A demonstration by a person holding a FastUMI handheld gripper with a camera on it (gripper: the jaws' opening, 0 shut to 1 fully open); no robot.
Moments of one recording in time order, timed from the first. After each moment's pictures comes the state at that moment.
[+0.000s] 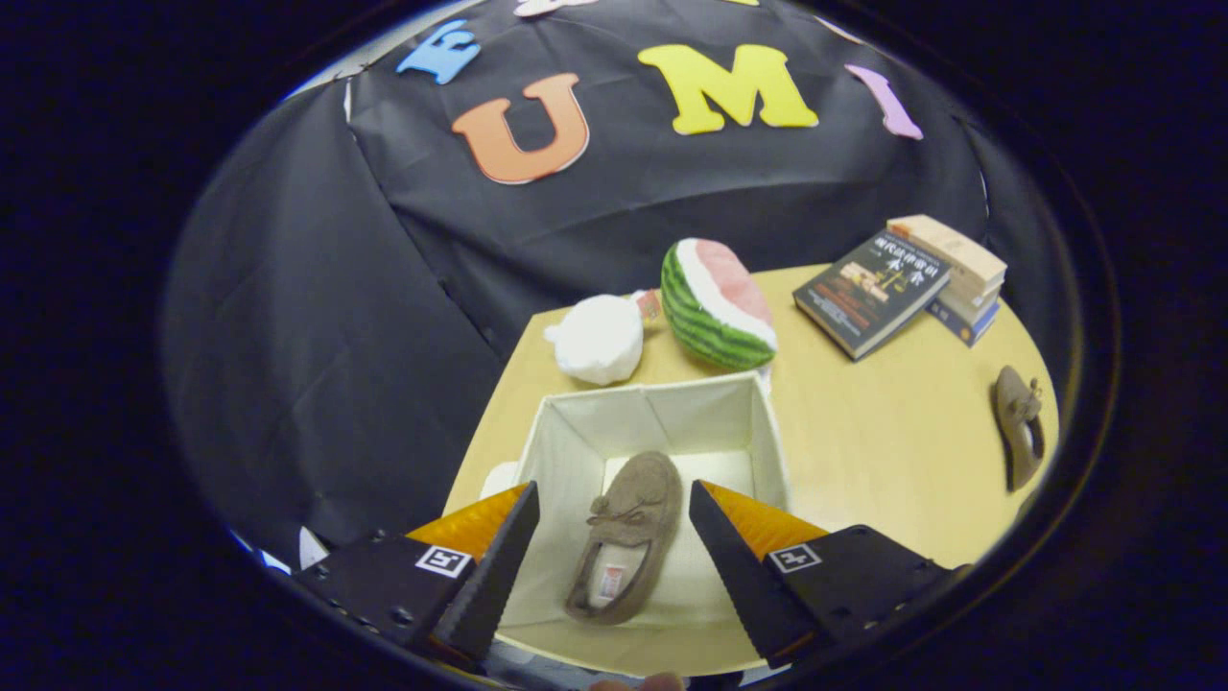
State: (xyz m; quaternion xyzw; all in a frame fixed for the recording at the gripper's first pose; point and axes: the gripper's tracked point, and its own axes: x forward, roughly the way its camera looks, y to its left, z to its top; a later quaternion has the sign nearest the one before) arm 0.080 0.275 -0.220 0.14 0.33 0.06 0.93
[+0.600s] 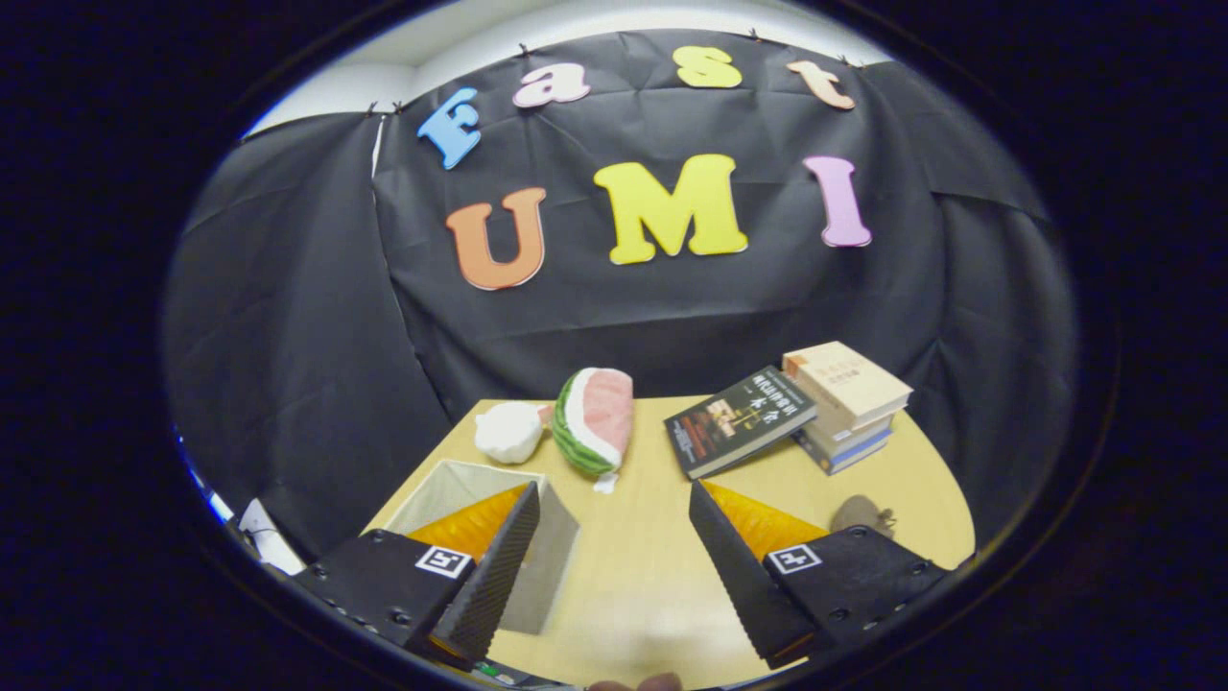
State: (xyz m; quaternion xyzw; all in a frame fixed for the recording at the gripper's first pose) arm 0.013 0.025 -0.136 0.09 0.20 0.03 0.98
